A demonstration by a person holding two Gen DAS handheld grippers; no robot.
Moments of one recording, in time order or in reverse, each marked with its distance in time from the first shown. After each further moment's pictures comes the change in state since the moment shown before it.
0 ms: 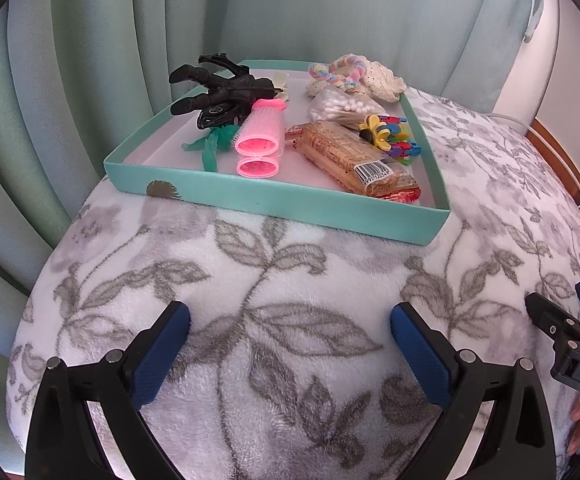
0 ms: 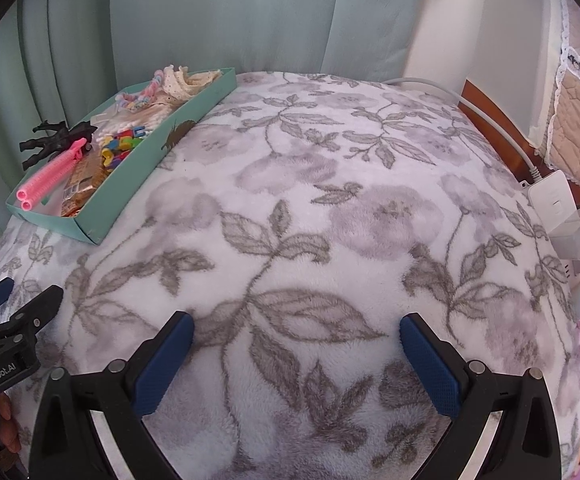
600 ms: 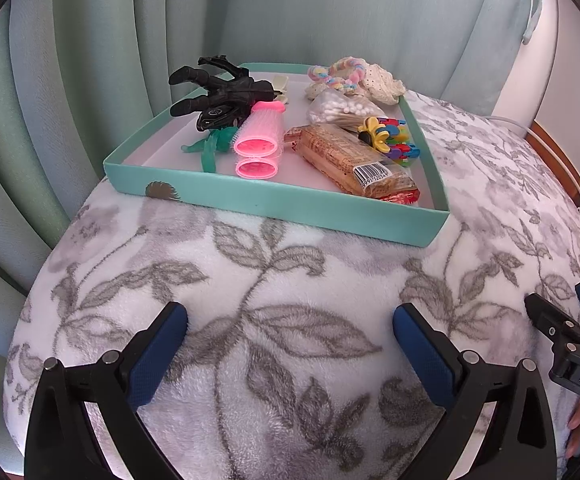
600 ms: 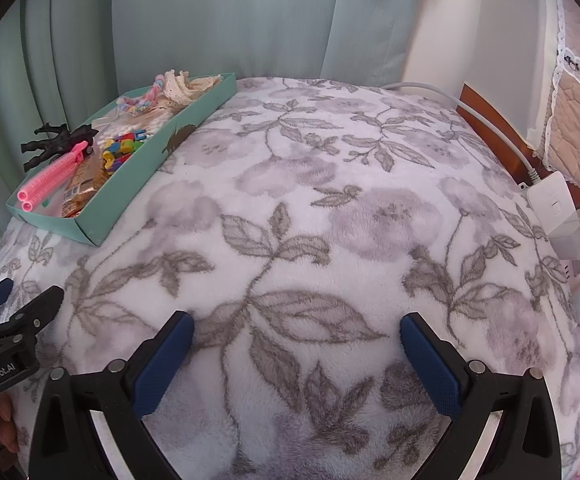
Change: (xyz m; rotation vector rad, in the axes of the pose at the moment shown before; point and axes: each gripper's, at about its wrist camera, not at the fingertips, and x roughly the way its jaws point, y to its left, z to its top) left arm 0.001 0.001 0.000 0.002 -0.013 -0.005; right arm -0.001 -0.001 -0.002 -0.001 -0.021 0.002
